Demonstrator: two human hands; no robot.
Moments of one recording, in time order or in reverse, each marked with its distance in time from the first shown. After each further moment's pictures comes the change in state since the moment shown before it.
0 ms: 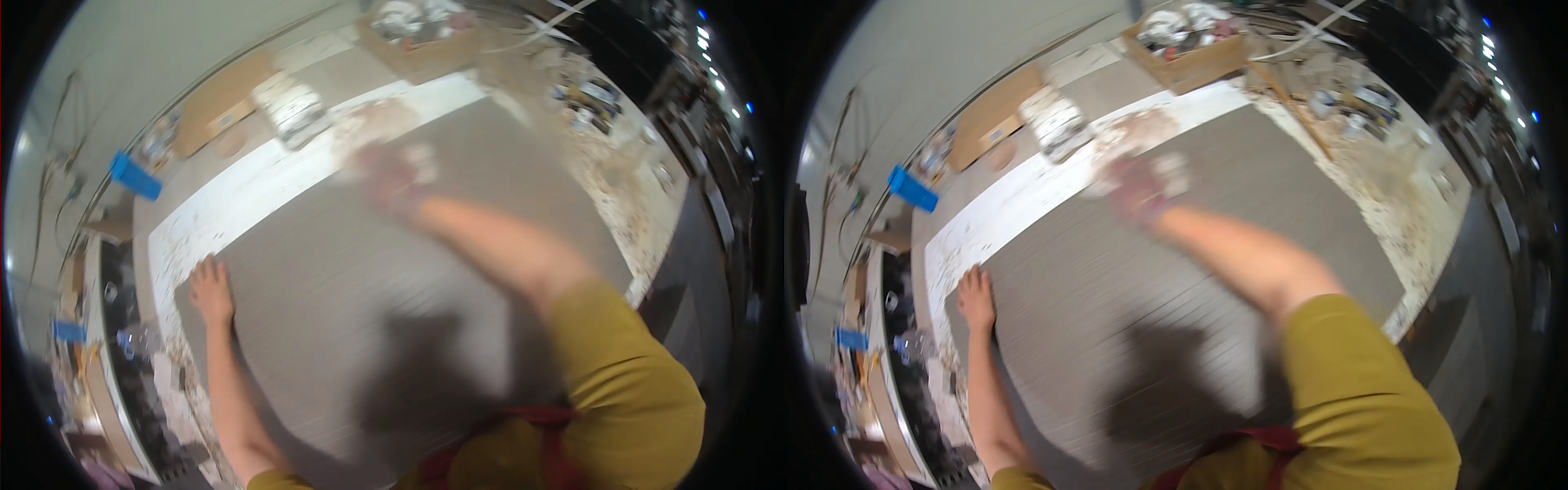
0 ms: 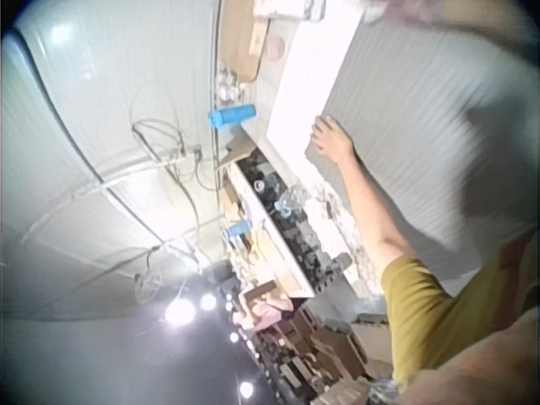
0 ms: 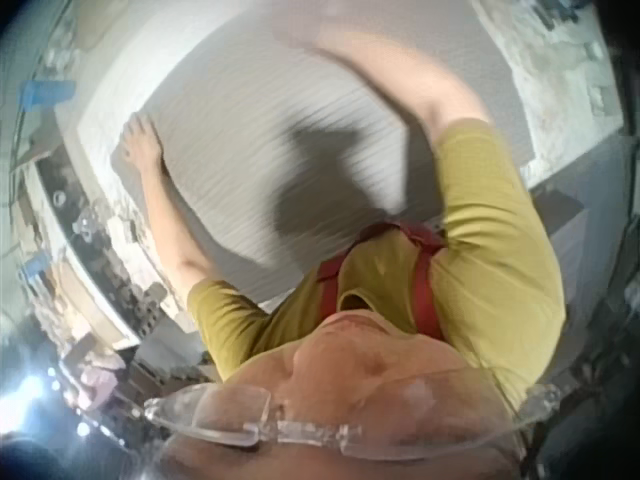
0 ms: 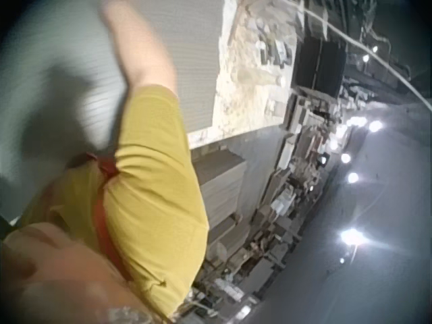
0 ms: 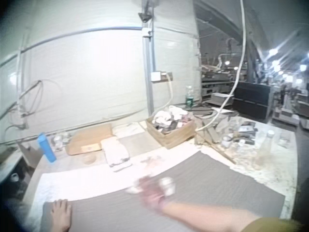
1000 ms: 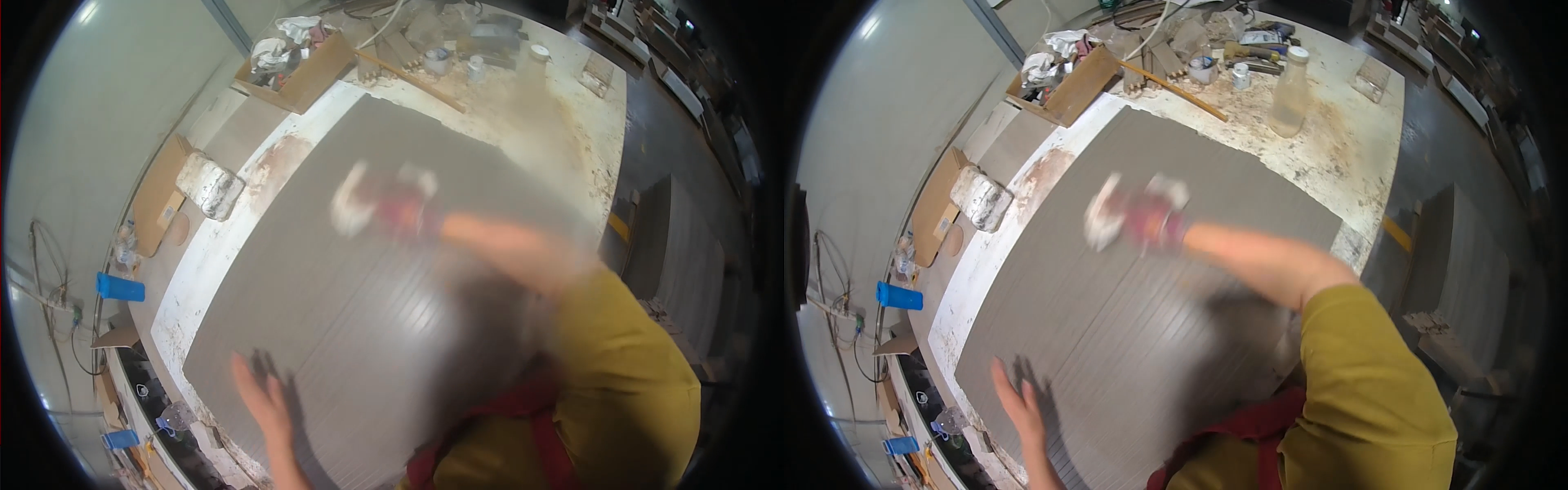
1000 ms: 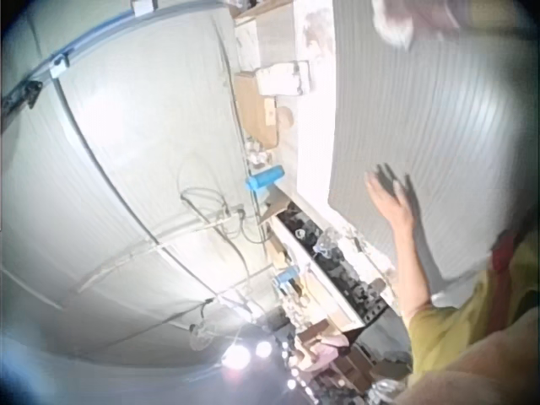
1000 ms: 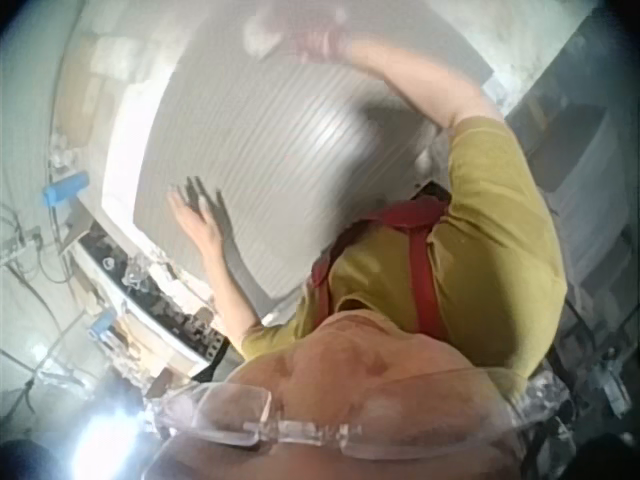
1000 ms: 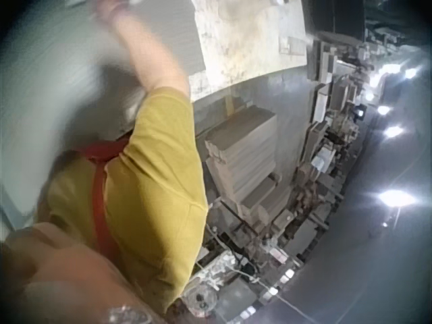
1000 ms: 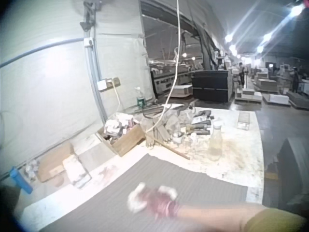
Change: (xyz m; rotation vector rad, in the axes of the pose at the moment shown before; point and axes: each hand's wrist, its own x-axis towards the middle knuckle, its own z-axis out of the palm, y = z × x) left_hand -0.185 0.084 -0.094 -0.687 -0.027 0.606; right_hand -0.155 0.117 -0.081 1.405 -0.124 0.436
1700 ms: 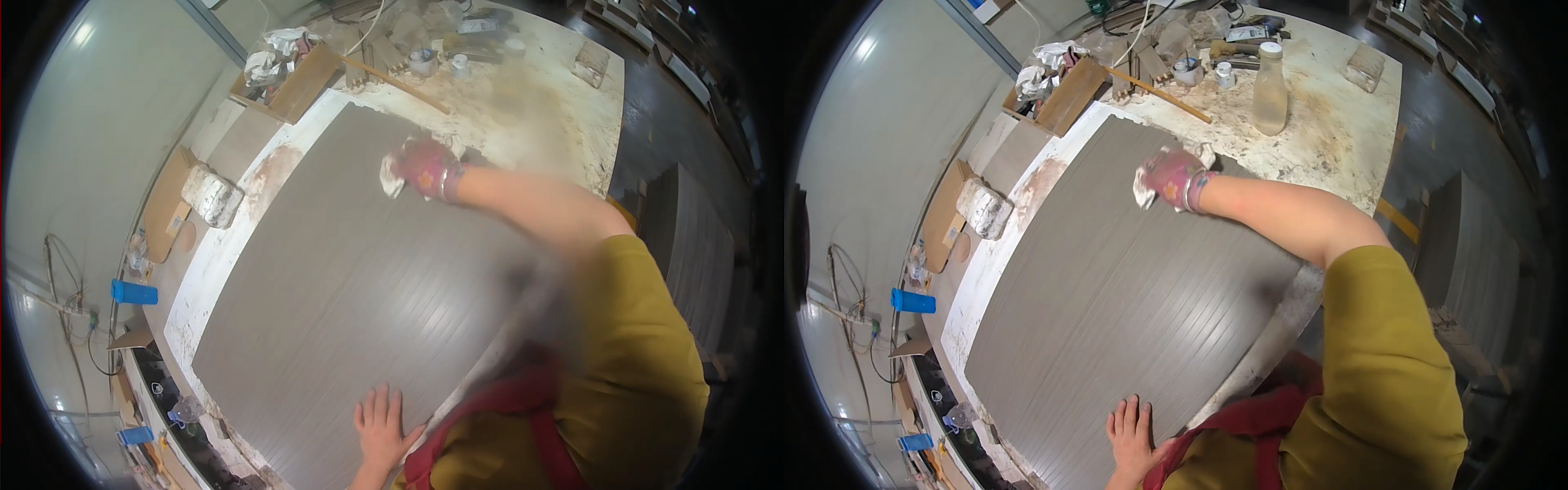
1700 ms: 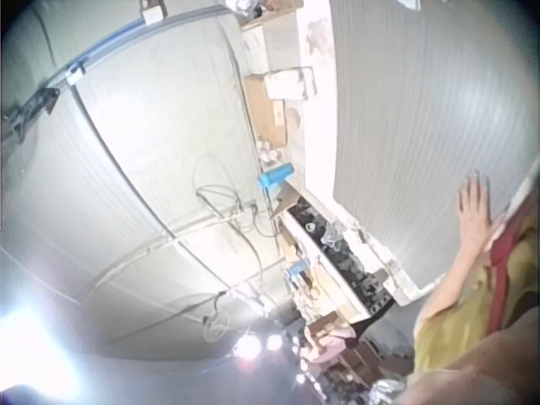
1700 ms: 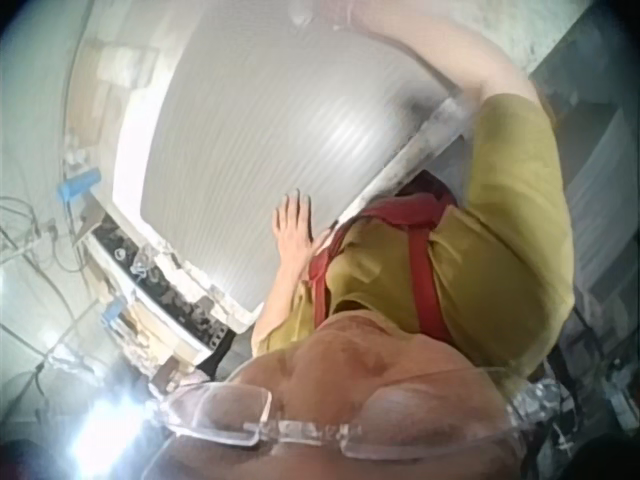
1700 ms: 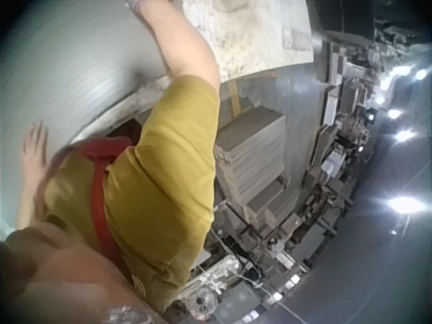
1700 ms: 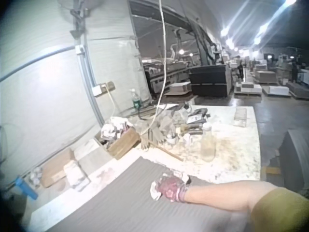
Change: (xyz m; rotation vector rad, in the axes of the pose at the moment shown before) left_hand -0.133 0.130 0.066 0.344 -0.532 0.328; right_hand -0.031 -0.046 -0.099 -1.673 0.258 -0.342
